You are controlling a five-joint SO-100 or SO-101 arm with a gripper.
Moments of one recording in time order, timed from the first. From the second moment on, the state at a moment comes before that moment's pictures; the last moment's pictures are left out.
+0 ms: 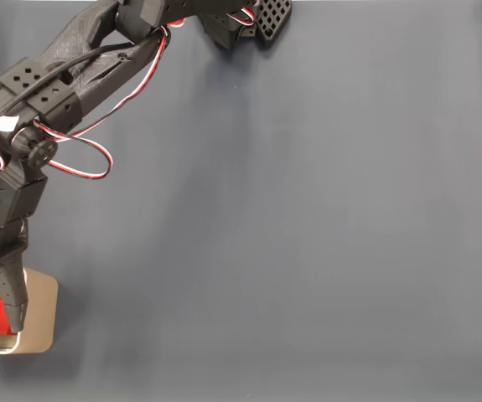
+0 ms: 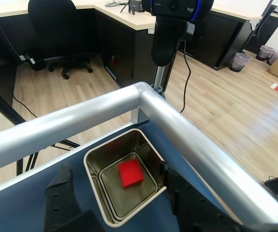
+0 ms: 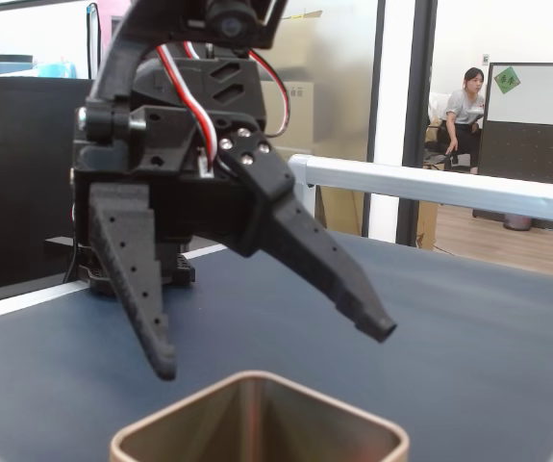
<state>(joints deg) 37.3 38.1 16.8 53.3 -91.0</state>
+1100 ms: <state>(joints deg) 13.5 99.1 86.7 43.9 -87.4</state>
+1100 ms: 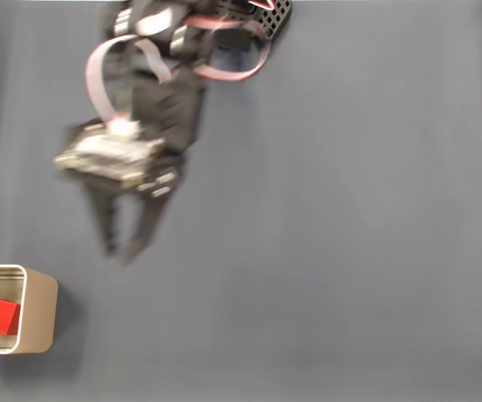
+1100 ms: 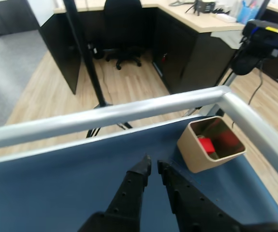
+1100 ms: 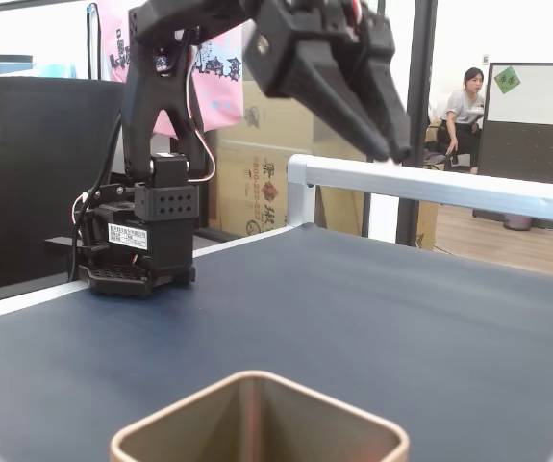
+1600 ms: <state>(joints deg) 4.9 146.9 140.3 37.2 -91.8</state>
